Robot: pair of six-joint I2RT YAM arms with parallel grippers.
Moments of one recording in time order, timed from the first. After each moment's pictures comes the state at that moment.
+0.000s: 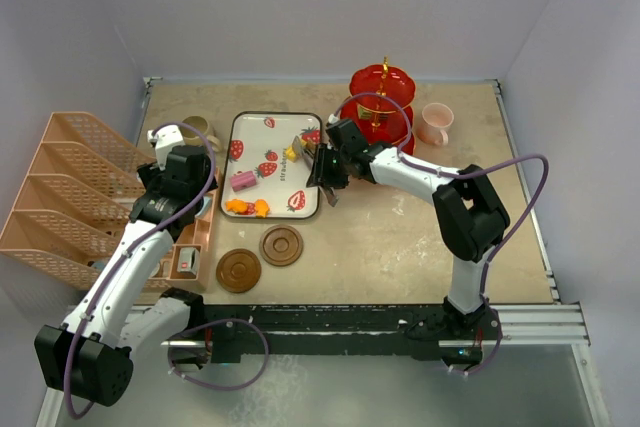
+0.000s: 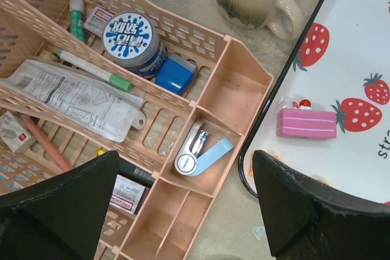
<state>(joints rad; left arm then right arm) -0.26 0.96 0.86 -0.59 -0.66 -0.41 0.65 1.89 1.34 -0.34 -0.14 0.69</state>
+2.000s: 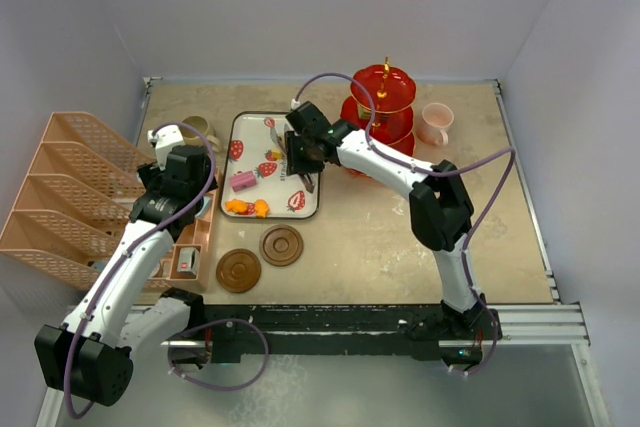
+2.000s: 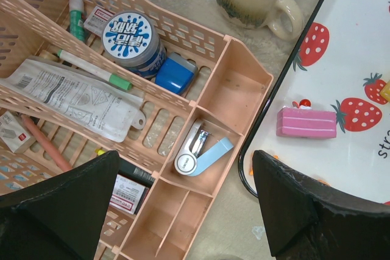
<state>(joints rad) -0.26 0.96 0.86 -0.59 -0.66 -0.41 0.77 2.09 1.81 -0.66 0.04 0.57</state>
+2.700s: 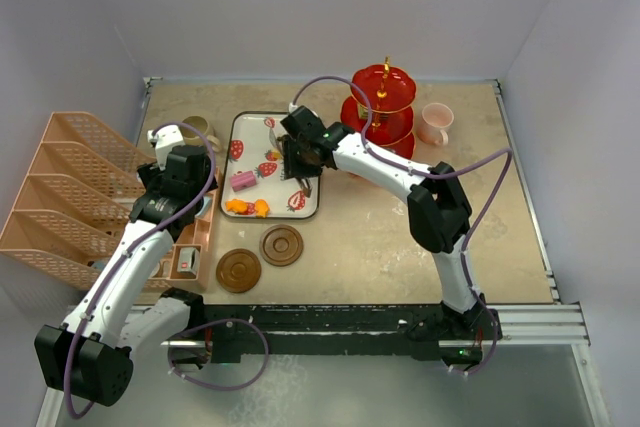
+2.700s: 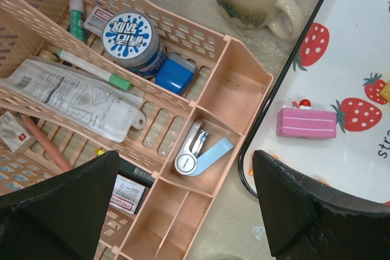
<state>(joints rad) -0.26 0.96 0.86 -0.59 -0.66 -0.41 0.80 2.09 1.82 -0.68 0.08 0.61</state>
